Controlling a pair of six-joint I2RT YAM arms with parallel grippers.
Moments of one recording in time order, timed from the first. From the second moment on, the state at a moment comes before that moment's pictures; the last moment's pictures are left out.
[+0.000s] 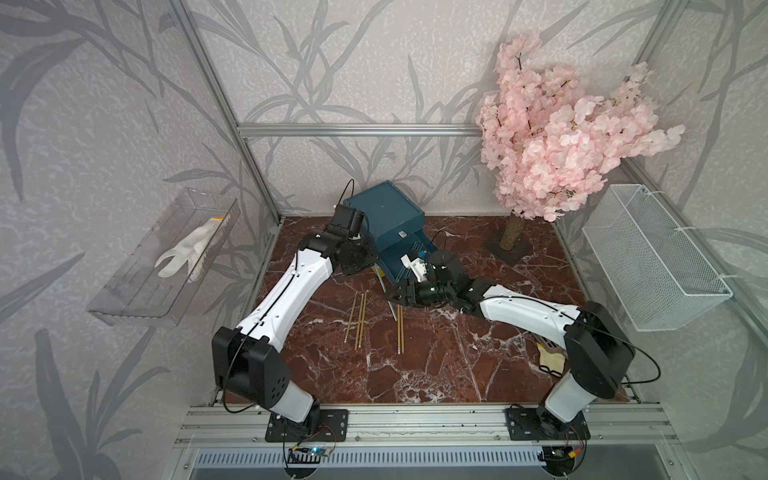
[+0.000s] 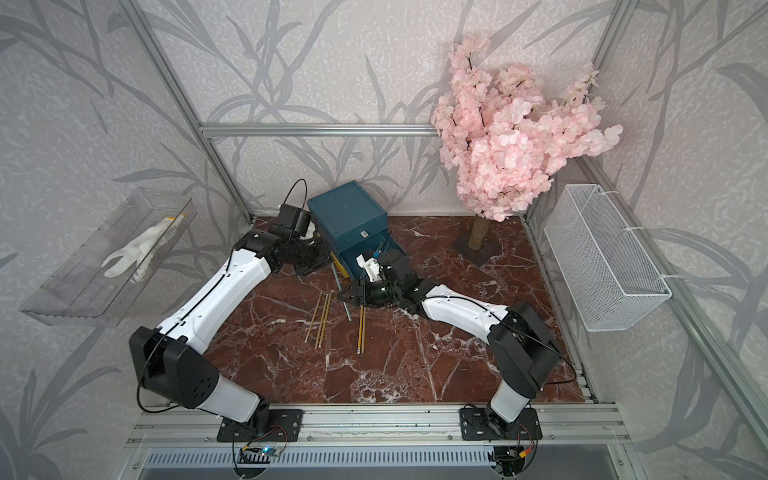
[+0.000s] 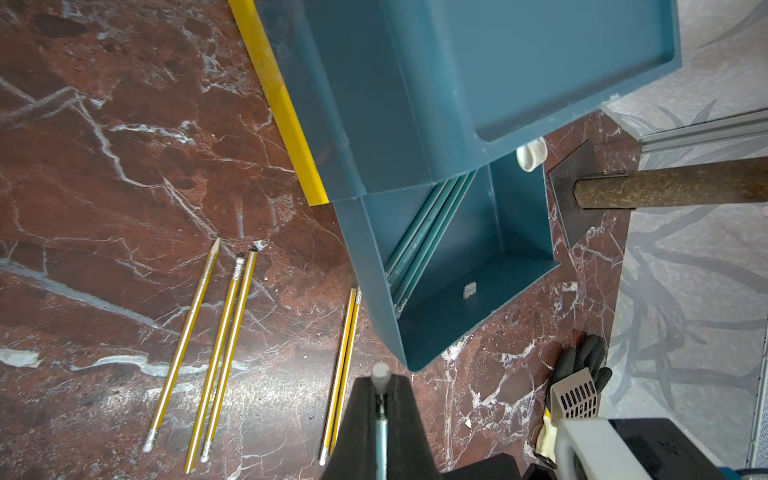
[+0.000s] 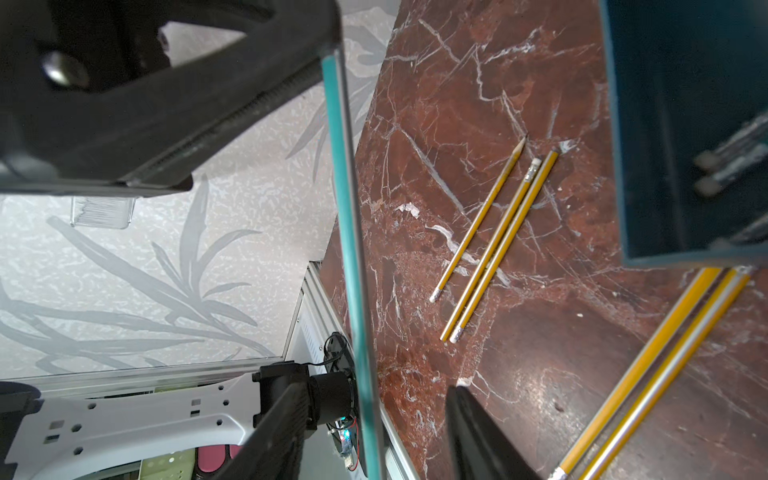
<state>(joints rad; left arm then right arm) -0.34 1.55 1.51 -0.92 0.16 -0.71 0.77 1.67 1.12 0.04 -0.61 0.86</state>
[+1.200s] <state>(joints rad) -0.28 1.84 2.12 -1.05 0.03 -0.58 0.62 1.71 1.11 0.21 -0.39 1.30</state>
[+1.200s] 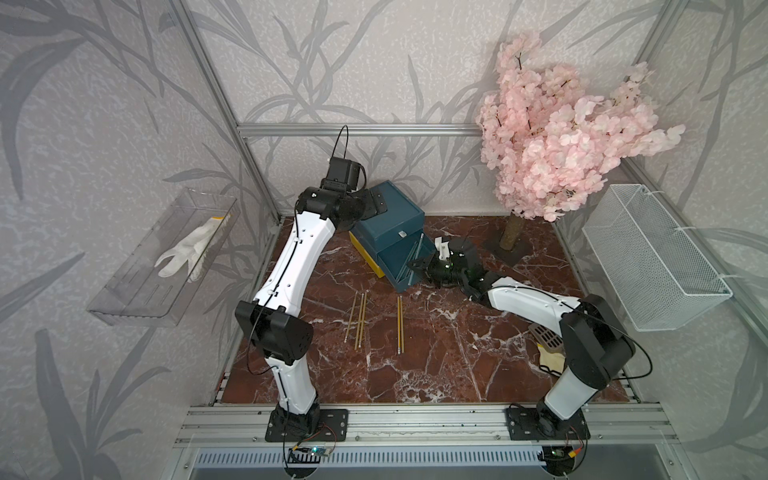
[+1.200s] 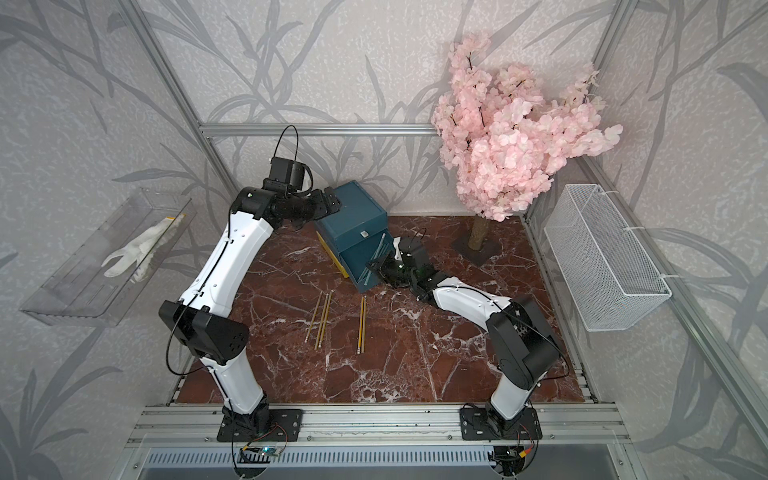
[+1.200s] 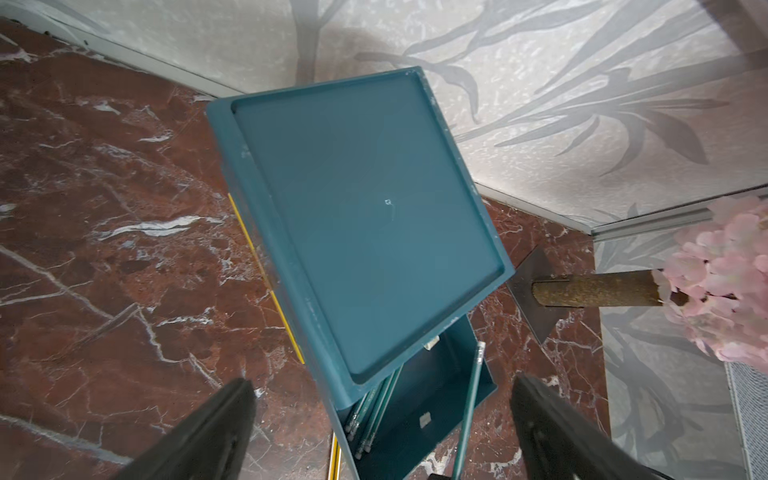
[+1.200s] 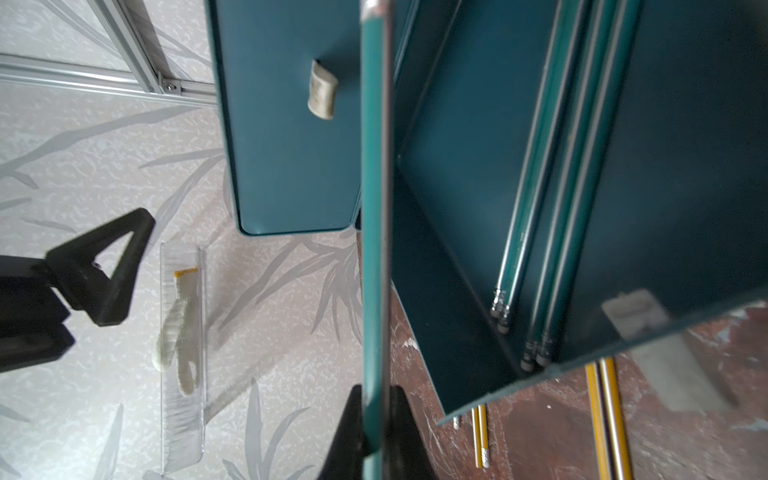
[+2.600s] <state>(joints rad) -0.21 1.94 2.23 -1.04 0.01 -0.56 0.58 1.61 1.19 -0.03 -0.36 1.22</state>
